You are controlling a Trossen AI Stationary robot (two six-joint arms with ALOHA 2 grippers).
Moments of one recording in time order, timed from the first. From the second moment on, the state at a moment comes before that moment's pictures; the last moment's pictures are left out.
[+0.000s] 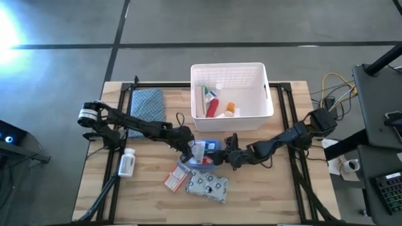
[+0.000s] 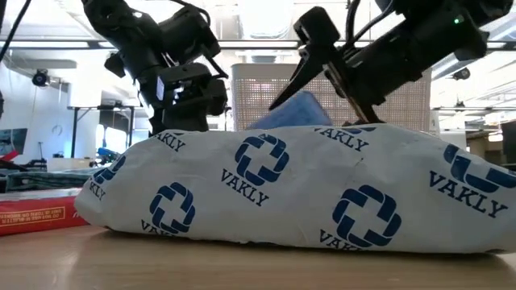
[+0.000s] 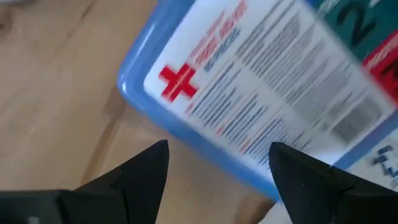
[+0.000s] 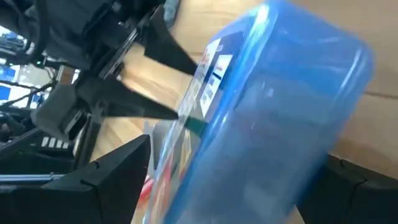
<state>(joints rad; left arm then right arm) -0.02 1.70 0.82 -0.12 0.14 -0.56 0.34 1.72 0.78 0.30 0.50 1.46</state>
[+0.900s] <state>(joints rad) -0.02 1.68 0.82 -0.09 0.11 -0.56 0.31 1.70 0.79 0.26 0.34 1.46</state>
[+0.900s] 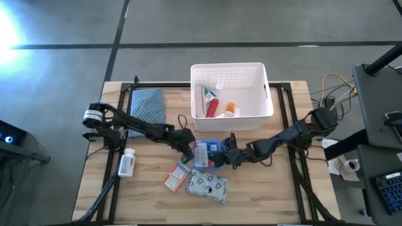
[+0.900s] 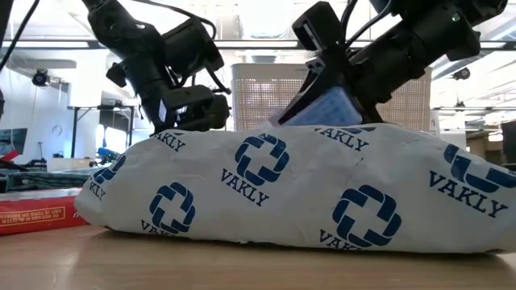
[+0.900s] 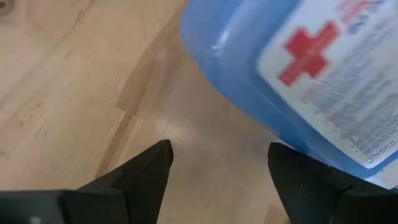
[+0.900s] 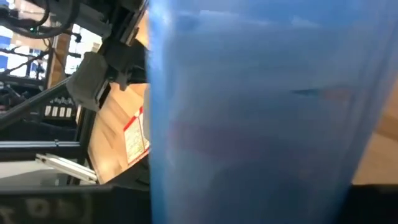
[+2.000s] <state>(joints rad) -0.03 0.95 0.82 -0.28 -0.01 -0.70 0.03 1.19 1.12 -0.48 0.62 1.03</state>
